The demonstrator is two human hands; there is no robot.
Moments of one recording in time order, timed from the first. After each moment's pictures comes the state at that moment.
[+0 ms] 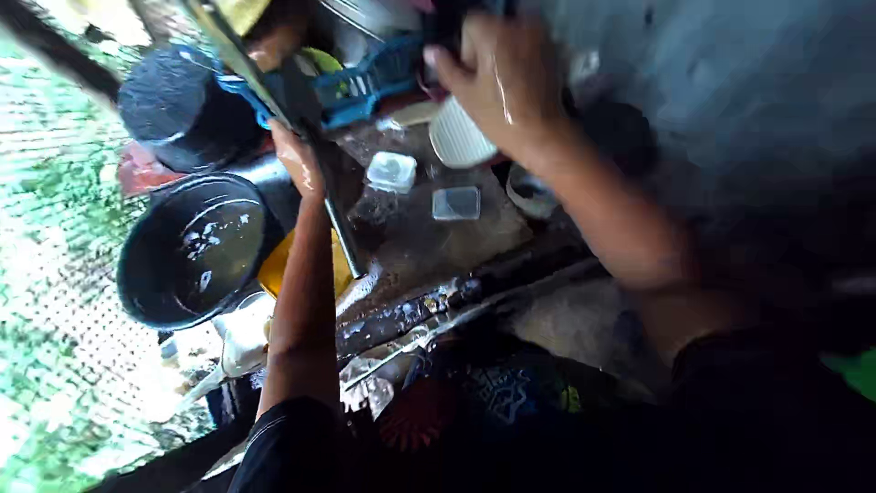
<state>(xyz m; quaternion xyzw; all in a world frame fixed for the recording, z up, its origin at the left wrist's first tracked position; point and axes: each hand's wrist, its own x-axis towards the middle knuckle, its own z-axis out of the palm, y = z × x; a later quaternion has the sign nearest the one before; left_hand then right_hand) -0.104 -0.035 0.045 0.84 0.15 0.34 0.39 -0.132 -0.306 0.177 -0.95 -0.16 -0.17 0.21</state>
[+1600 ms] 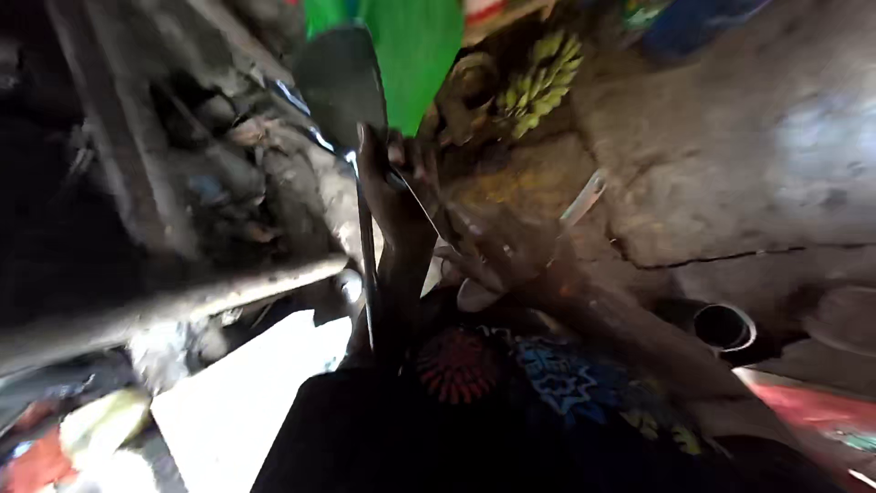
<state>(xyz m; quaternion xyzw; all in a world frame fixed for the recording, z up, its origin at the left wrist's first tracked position) -0.772 -0.908 -0.047 0.16 -0.22 -0.63 0.73 -0.948 -0.844 0.061 -0.85 0.39 -0.33 0.16</state>
